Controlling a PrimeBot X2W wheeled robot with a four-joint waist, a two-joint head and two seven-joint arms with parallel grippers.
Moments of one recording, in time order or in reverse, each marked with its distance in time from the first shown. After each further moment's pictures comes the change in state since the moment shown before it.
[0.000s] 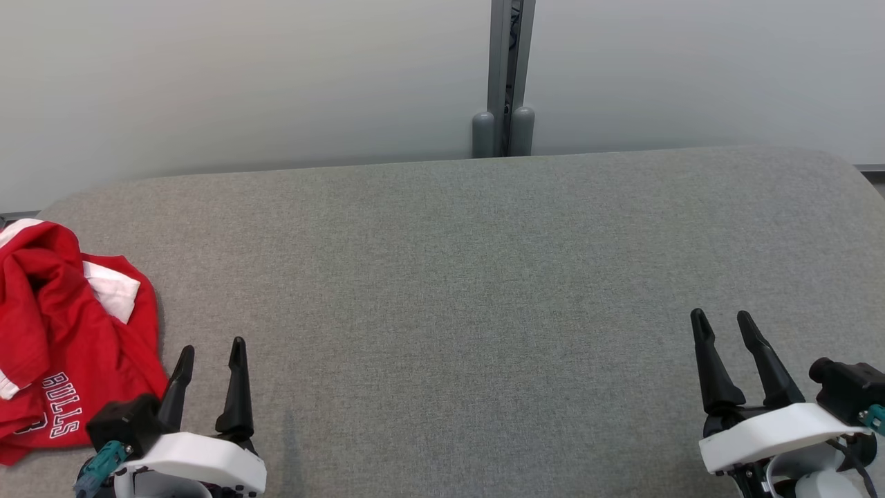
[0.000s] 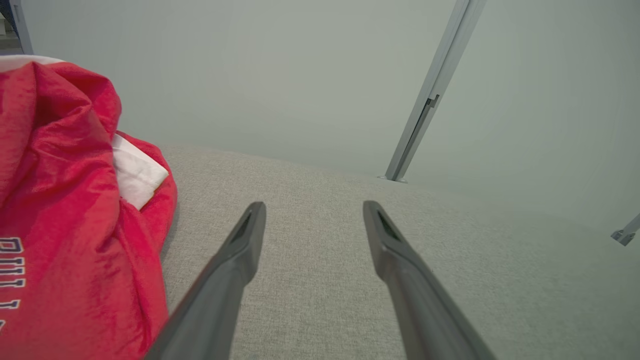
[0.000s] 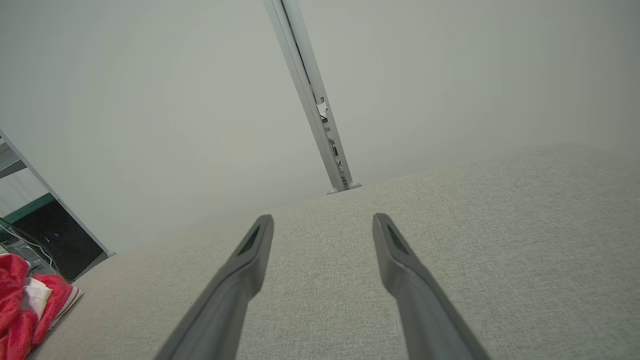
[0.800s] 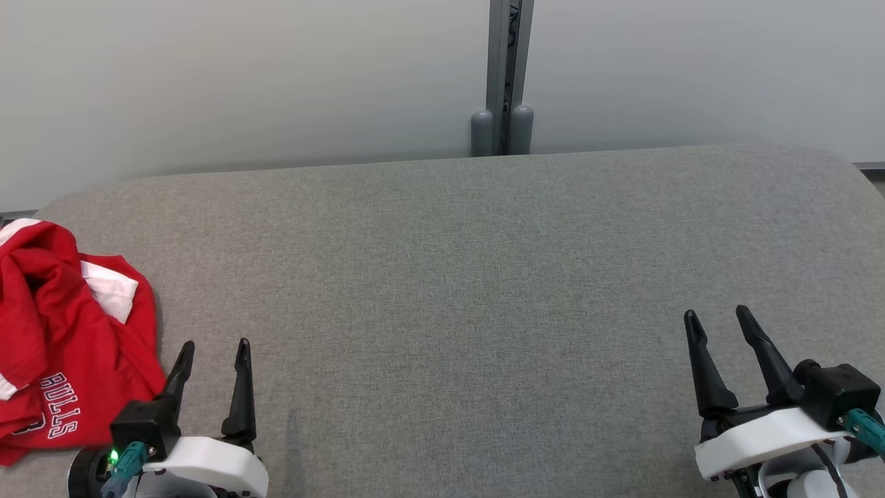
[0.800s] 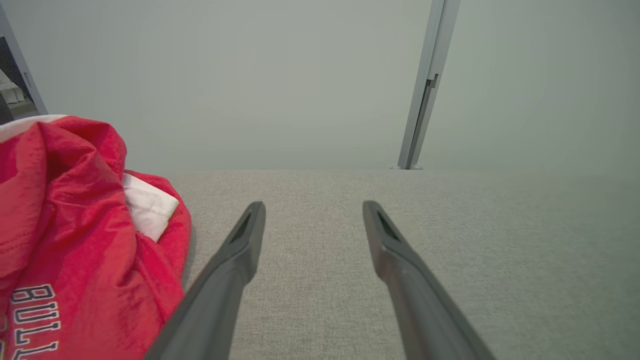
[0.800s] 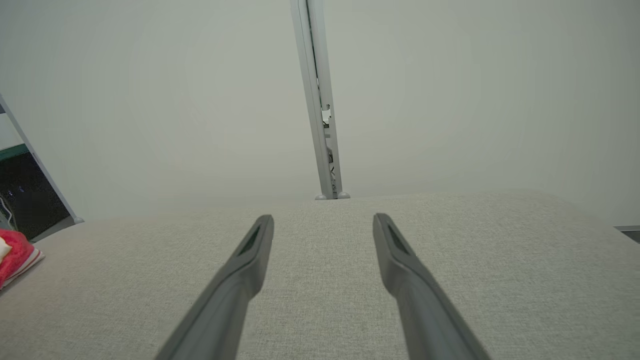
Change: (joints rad) left arm -0.003 0.001 0.004 0.012 0.199 0.023 -0.052; right arm -0.002 0.000 -0.002 0.007 -0.205 0.000 -0.052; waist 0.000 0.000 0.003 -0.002
